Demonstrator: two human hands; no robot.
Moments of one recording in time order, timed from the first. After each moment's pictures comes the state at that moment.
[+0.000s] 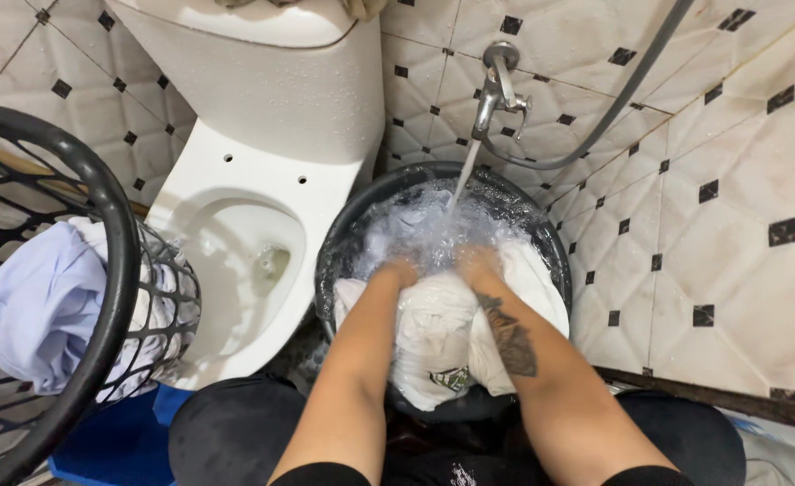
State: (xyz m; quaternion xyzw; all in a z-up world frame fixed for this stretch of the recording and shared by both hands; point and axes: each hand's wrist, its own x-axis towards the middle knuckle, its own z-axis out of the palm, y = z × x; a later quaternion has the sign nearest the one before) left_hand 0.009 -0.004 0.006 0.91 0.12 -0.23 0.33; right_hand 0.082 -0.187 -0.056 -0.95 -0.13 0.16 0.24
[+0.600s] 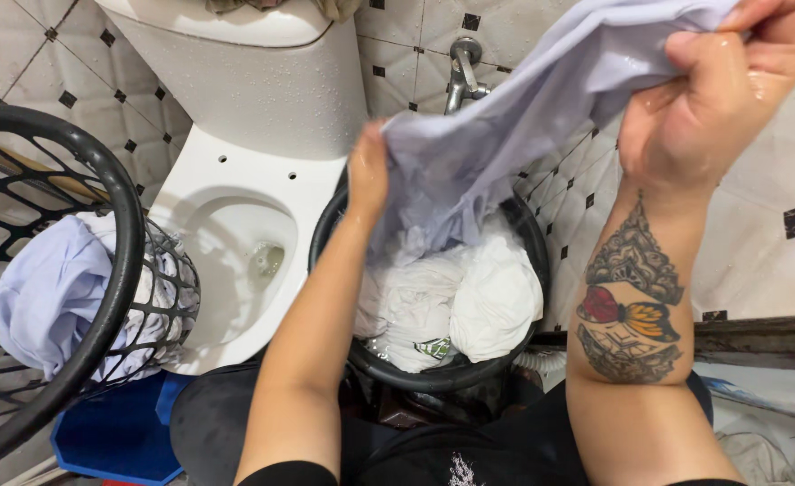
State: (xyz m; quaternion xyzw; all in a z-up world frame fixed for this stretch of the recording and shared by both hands) left_hand 0.033 0.013 0.222 0.71 -0.03 0.38 0.59; right_hand 0.061 -0.264 0.410 -0.50 -0.32 -0.16 0.79
